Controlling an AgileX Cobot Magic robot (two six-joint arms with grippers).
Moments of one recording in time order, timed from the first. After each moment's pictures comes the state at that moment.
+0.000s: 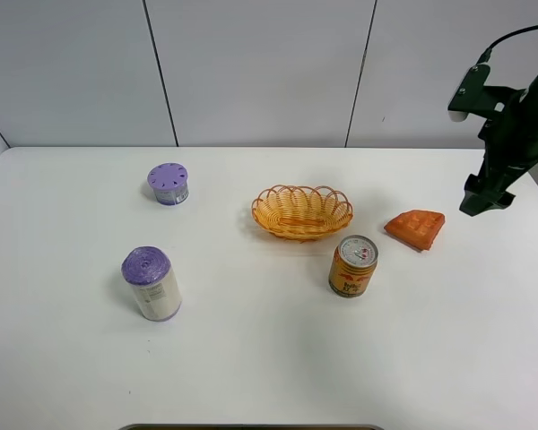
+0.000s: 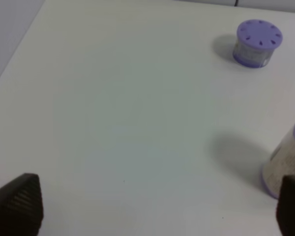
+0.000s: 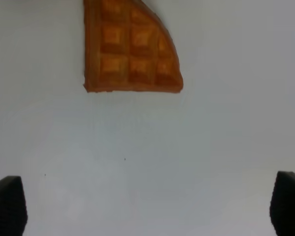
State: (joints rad) left arm -0.01 -0.01 -0.51 0.05 1.06 -0.07; right arm 0.00 1.67 -1.26 -0.02 0.95 -0.99
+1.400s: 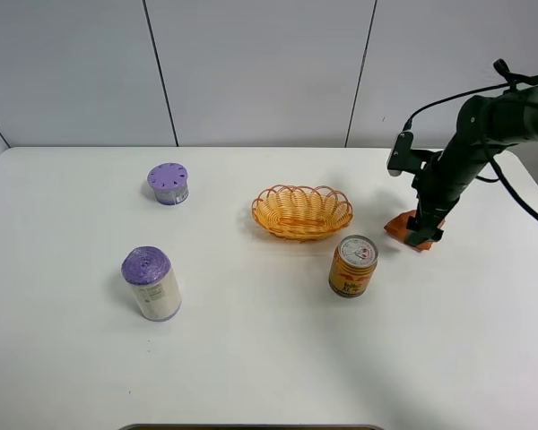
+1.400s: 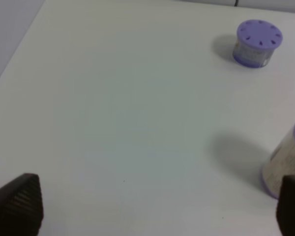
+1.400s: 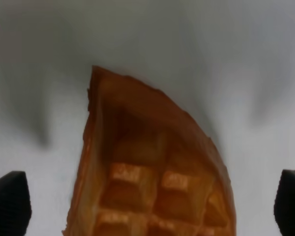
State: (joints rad) left arm -0.01 -0.01 -0.51 0.05 1.06 -0.07; right arm 0.04 2.03 -1.26 0.07 0.67 -1.15
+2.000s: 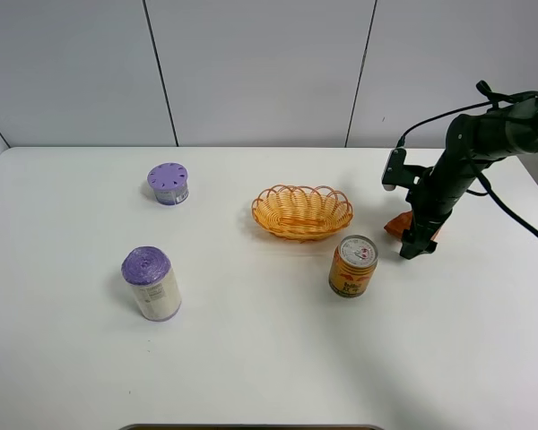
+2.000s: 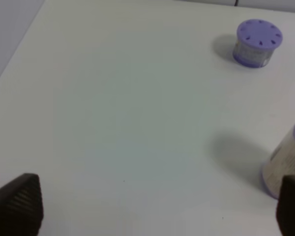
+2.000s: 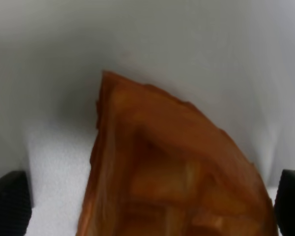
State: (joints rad) left arm -0.01 -0.01 -0.51 0.05 1.06 -0.07; right arm 0.04 2.10 -1.26 0.07 0.64 -1.15
